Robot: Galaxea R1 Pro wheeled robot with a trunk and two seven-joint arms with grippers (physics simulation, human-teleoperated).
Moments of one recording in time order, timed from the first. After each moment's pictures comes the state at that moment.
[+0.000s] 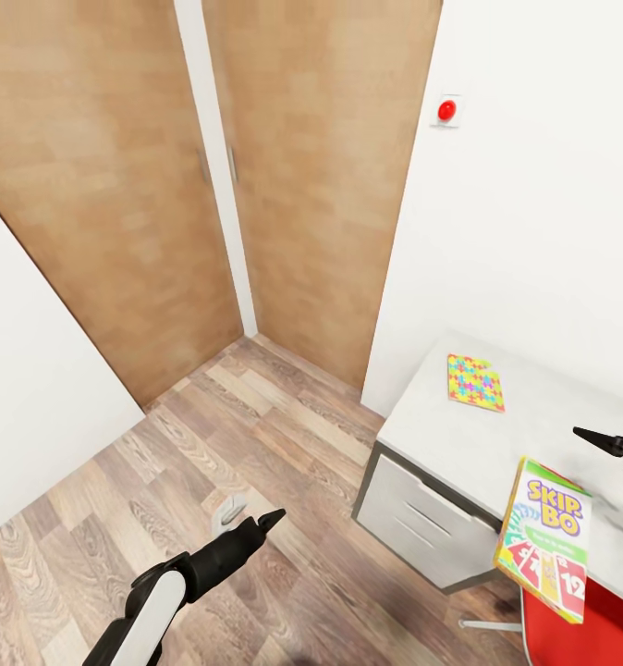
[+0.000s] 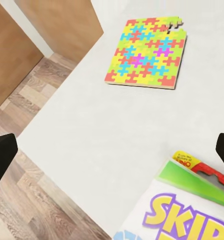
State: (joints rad) left arm -0.22 0.02 -0.16 -1.27 0.95 0.56 -0.06; right arm -0.38 -0.52 -0.67 -1.50 -0.14 0.92 0.91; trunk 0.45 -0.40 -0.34
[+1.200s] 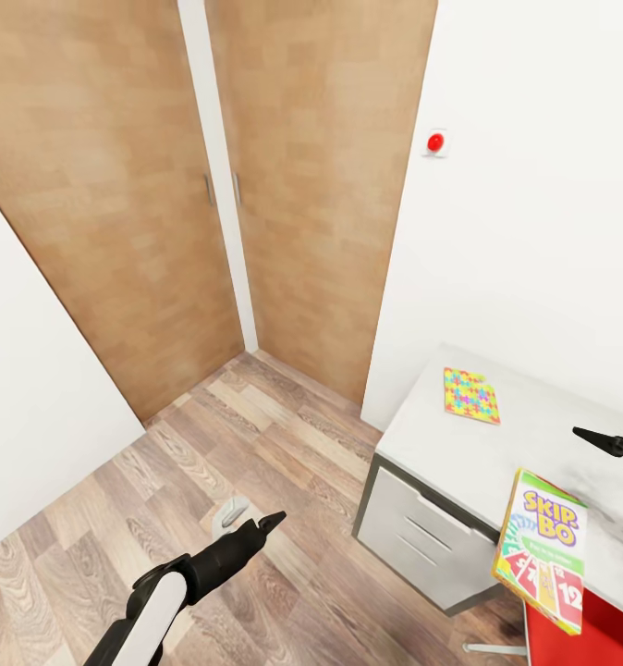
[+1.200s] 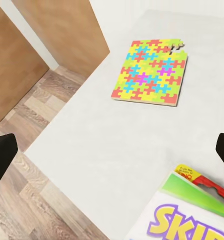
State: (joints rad) left arm -0.22 0.01 -0.16 -1.25 0.95 0.56 -0.06; right arm -0.38 -0.52 -0.67 -1.50 -0.14 0.92 0.91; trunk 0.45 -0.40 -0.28
